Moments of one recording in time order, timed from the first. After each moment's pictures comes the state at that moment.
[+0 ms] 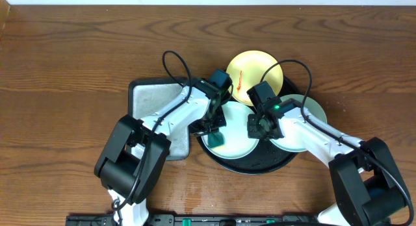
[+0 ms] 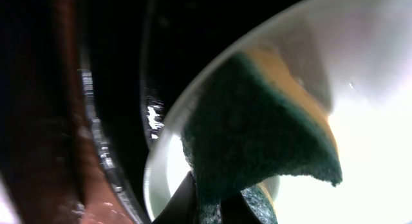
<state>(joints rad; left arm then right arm) -0.58 1.93 1.28 -0.93 0.08 -0.82 0.50 1.73 0.95 -0.62 -0.01 0.54</state>
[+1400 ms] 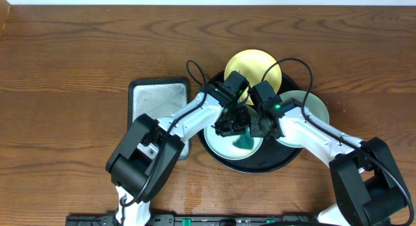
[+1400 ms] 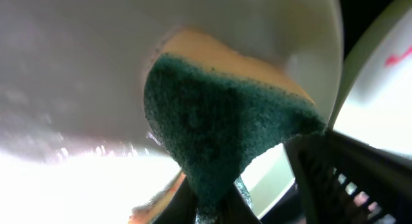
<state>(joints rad) -0.67 1.98 1.27 -0.64 0.45 -0.85 0.50 1.73 0.96 -0.62 0.05 0.53</state>
